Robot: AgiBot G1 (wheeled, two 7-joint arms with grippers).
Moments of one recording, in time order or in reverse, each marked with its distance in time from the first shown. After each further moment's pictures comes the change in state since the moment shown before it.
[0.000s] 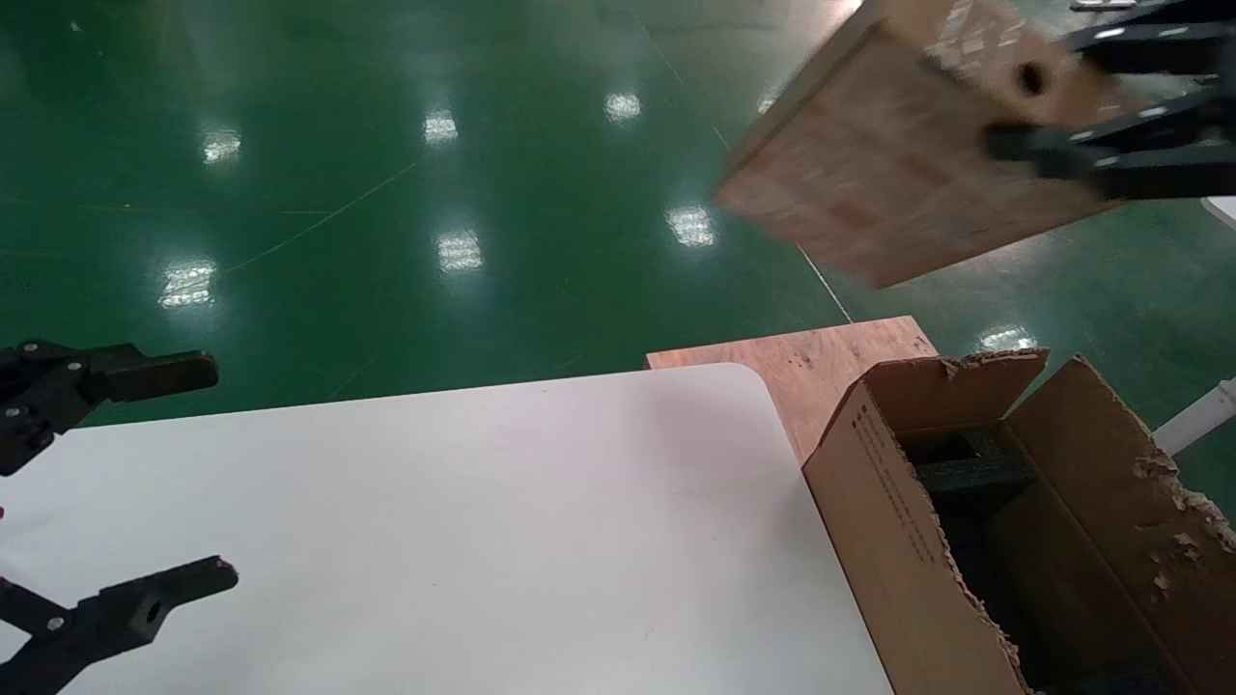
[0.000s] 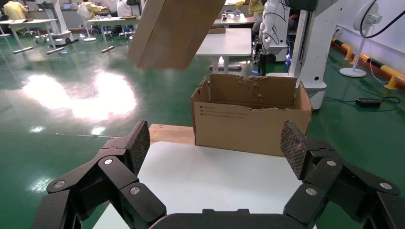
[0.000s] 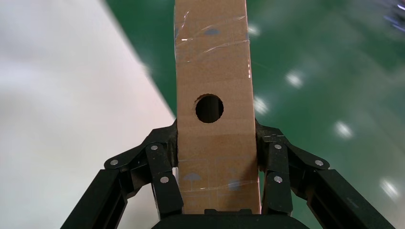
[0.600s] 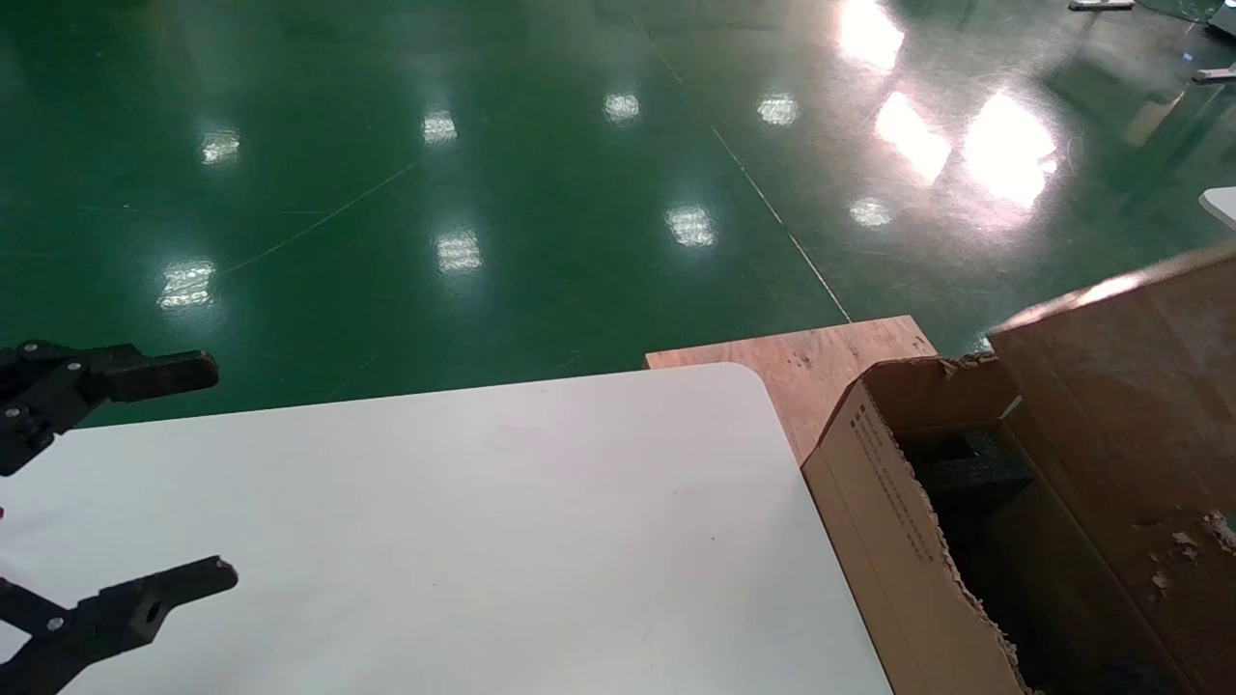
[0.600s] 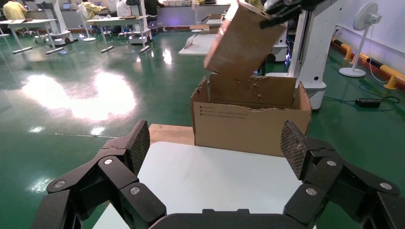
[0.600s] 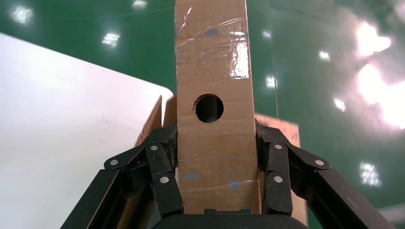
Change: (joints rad) left arm 0.000 0.000 0.000 0.000 0.000 0.000 0.000; right arm -0.130 0.667 0.321 0.316 -0.222 0.040 0.277
